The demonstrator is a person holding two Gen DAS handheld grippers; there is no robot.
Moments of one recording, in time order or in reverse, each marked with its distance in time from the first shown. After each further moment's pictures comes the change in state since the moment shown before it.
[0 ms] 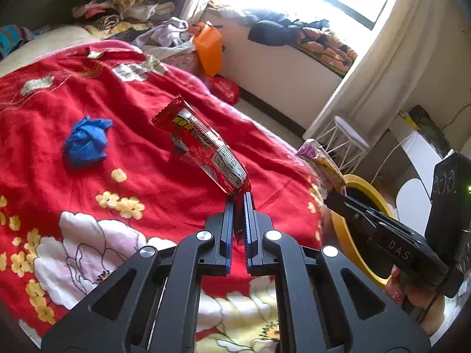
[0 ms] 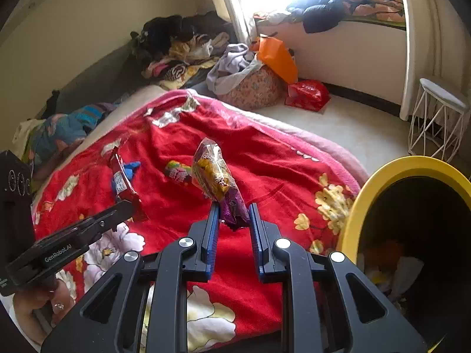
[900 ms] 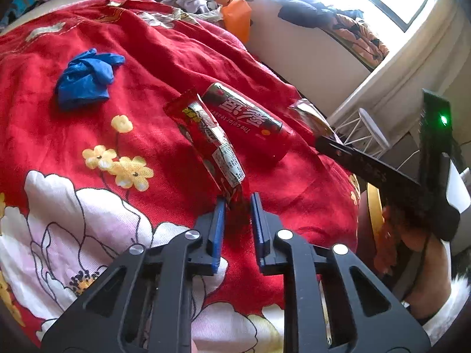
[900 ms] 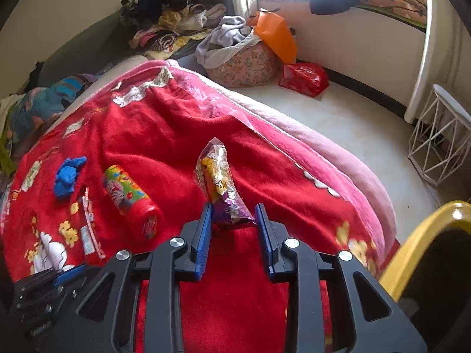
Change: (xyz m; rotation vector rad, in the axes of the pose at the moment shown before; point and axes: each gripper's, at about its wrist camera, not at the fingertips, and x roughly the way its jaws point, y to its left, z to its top) left arm 0.052 0.041 -0.017 -0.142 0.124 0.051; right arm 0.114 -0.015 0.033 -0.070 0.137 -0.086
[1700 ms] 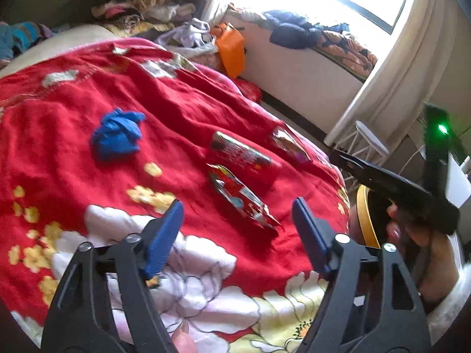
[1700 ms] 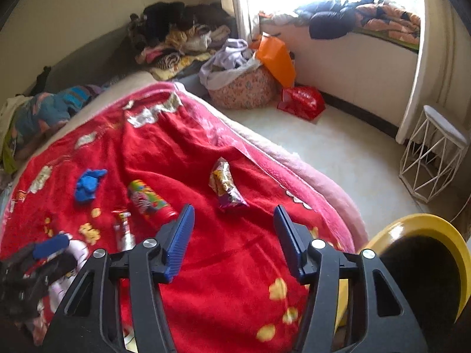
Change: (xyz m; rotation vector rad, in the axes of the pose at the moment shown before) left arm -0.047 -0.013 0.002 0.103 -0.133 0.042; right arm -0.029 0.002 0.015 -0.048 -0.064 -0.012
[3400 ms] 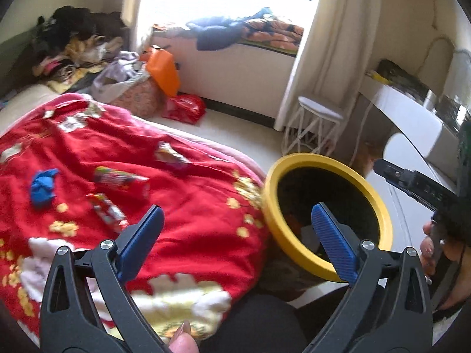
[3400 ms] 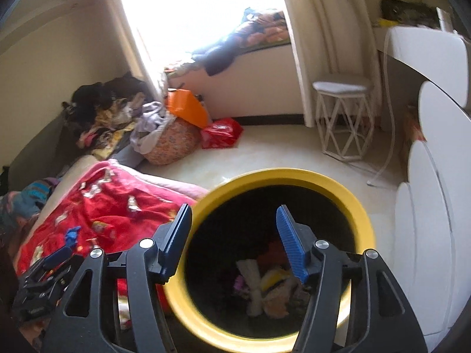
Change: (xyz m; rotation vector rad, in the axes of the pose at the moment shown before) left arm -0.018 -0.141 -0.022 0.294 -0.058 -0.099; right arm -0.197 -0.119 -0.106 0.375 -0.273 -0.182
